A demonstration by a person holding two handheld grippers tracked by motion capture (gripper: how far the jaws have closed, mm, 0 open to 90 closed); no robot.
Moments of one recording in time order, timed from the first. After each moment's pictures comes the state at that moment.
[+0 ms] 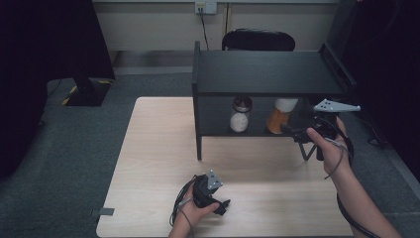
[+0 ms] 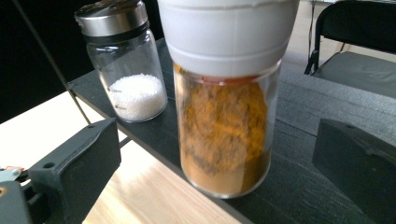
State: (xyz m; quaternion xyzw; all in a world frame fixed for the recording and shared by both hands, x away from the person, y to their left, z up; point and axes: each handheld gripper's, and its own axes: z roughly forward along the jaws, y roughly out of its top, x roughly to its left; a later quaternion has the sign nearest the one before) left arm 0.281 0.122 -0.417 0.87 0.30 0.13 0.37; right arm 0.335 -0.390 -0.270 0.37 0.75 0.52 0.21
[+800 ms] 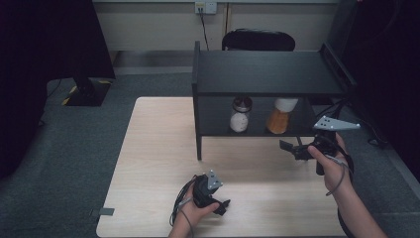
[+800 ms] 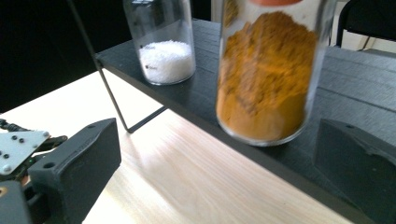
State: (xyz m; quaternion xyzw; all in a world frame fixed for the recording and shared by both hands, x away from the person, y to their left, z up) left arm 0.281 0.122 -0.417 0.87 0.30 0.13 0.37; right arm 0.312 -0.398 -0.303 0.34 0.75 0.53 0.19
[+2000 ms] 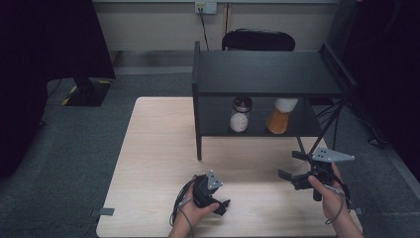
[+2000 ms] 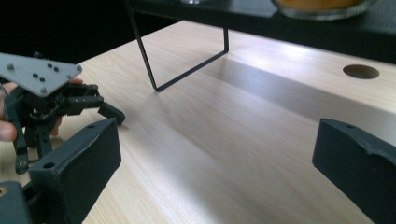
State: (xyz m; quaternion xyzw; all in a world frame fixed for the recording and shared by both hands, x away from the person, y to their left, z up) left arm 0.281 0.122 -0.417 0.87 0.30 0.13 0.37; right arm 0.280 -0.414 -0.373 0.32 0.76 0.54 0.15
